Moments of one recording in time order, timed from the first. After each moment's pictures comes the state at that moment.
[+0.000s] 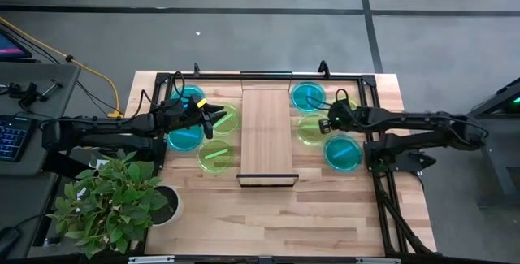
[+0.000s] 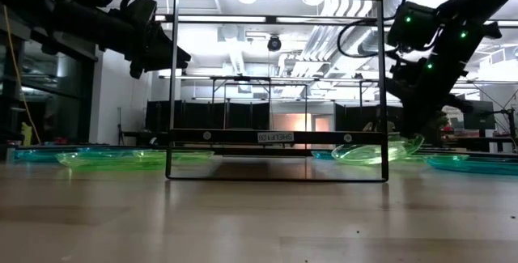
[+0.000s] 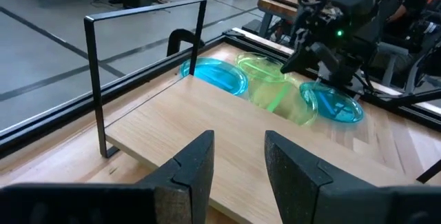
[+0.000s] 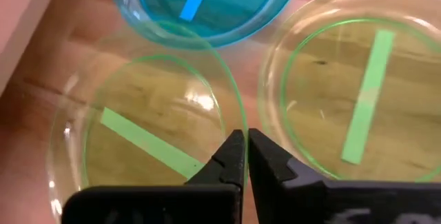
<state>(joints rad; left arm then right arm) 0.30 0.87 0.31 0.34 -0.11 -0.25 -0.38 1.02 0.45 -0.48 0.33 0.80</state>
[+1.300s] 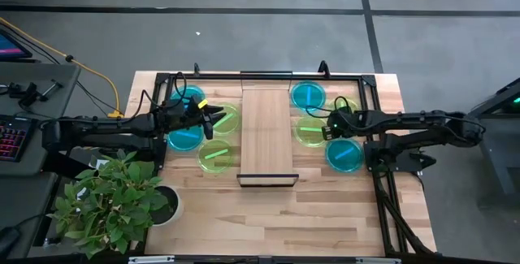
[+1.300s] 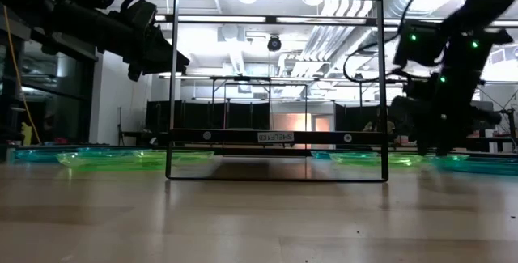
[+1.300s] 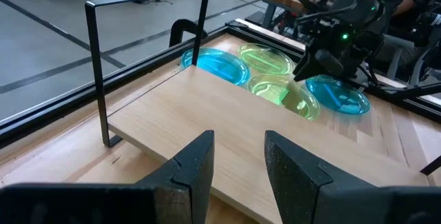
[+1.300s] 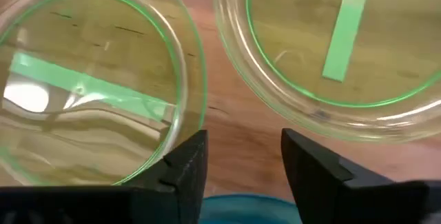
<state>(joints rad) 0.30 0.87 0.31 0.30 -0.11 -0.26 -0.34 1.08 0.39 -0.55 0.26 0.97</state>
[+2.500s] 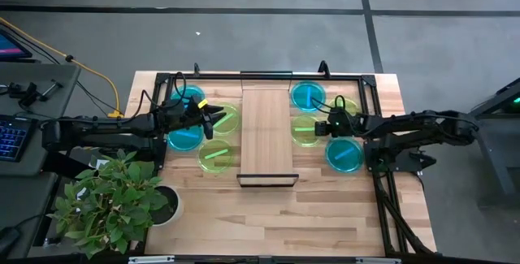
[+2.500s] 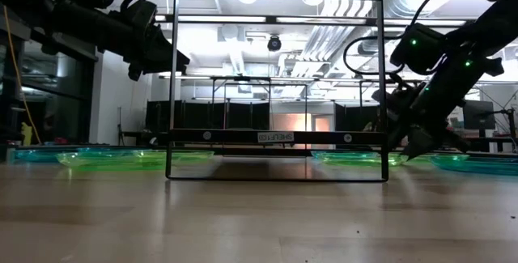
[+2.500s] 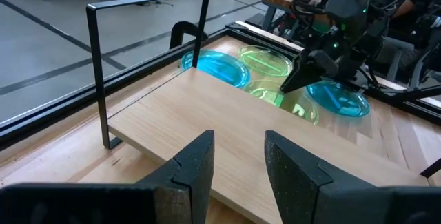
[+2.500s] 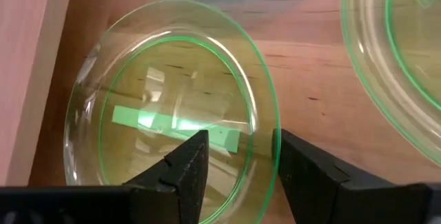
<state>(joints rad) 0.30 0.87 0.31 0.31 -0.11 -0.26 -0.39 1.20 0.25 0.01 0.12 1.01</state>
